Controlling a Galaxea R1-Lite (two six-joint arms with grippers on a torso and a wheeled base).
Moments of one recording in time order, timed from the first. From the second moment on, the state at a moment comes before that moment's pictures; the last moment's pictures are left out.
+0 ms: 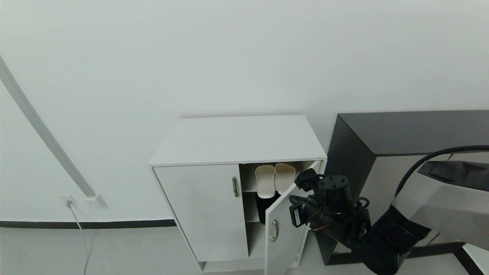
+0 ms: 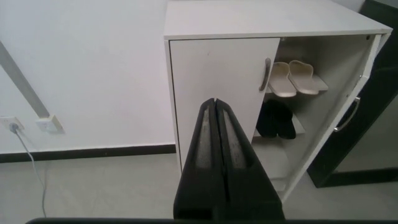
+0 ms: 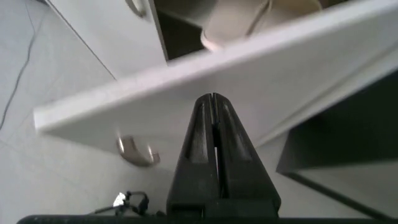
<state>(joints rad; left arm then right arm) 0.00 0.00 0.00 0.00 0.01 0.00 0.66 2.19 -0.81 -1.03 -0.16 0.05</state>
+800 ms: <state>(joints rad) 0.00 0.00 0.00 0.00 0.01 0.00 0.61 2.34 -0.94 -1.14 -0.17 0.05</state>
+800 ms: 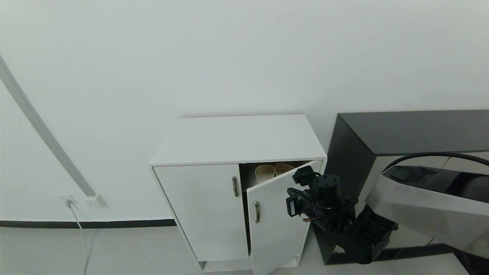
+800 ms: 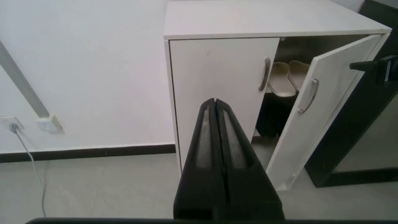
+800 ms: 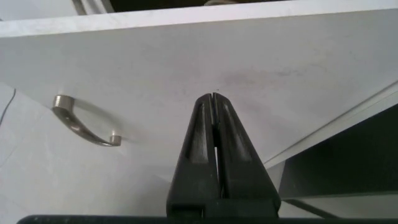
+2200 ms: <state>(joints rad) 0.00 0.00 0.00 0.00 0.01 0.00 0.56 2.49 -1.22 -1.15 -0.16 0.04</state>
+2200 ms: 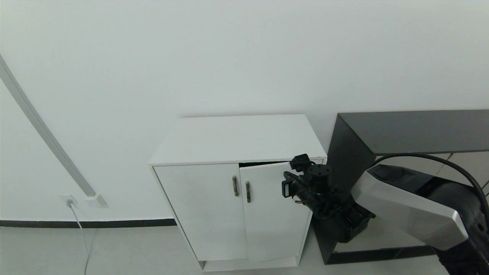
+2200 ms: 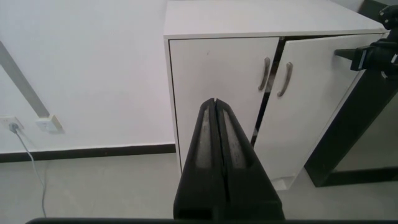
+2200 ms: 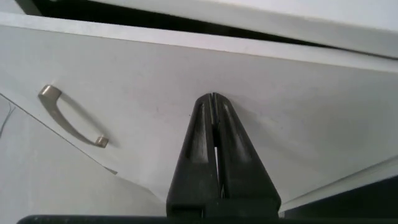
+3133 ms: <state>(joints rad) 0.00 0.00 0.00 0.00 0.01 0.00 0.53 2.50 -1.27 -1.13 -0.16 0.04</state>
